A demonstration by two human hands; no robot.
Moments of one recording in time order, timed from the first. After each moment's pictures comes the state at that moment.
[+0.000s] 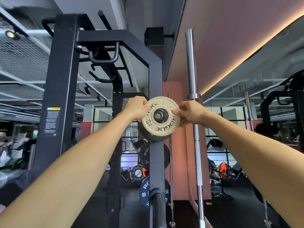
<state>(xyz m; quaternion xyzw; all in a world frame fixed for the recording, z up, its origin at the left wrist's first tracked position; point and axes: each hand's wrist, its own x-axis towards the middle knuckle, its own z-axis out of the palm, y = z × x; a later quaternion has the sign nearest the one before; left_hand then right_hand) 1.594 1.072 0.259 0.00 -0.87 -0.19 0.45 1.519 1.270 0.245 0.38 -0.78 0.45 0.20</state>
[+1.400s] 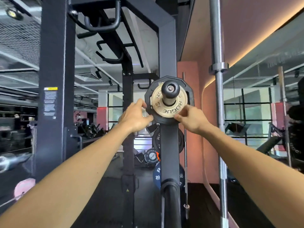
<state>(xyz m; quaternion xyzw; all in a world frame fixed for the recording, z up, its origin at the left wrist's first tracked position) 1.491 0.997 0.177 0.09 -0.89 -0.15 0.41 1.393 1.190 0.172 0.31 -0.83 0.37 0.29</state>
